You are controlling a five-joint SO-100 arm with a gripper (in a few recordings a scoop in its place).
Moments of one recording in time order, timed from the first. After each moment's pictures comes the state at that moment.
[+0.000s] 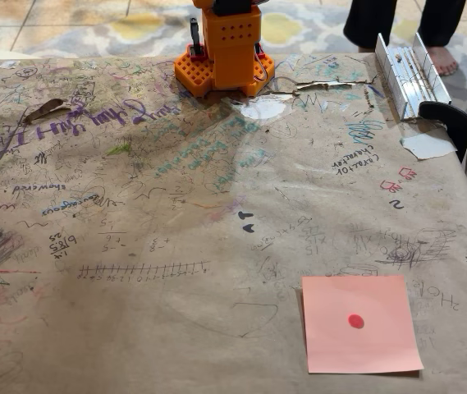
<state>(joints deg) -13.3 176.3 101.2 61.8 -26.1</state>
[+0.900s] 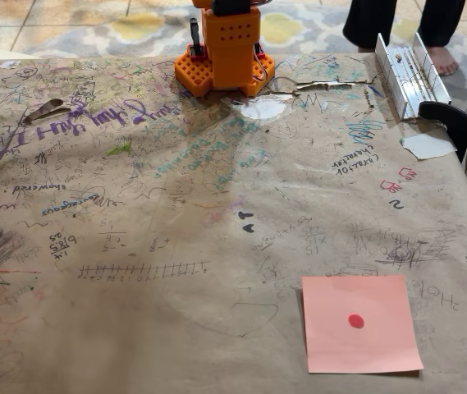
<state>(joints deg) -12.8 121.4 87.9 52.8 -26.6</state>
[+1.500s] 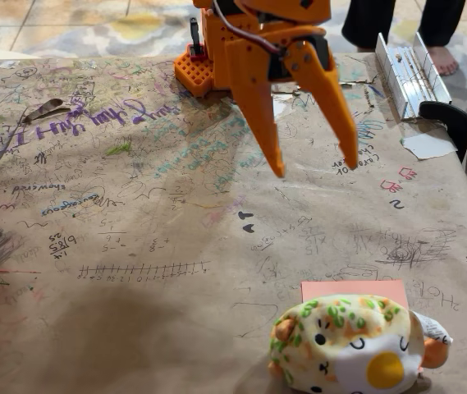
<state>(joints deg) -12.3 116.8 132.1 40.7 -51.2</state>
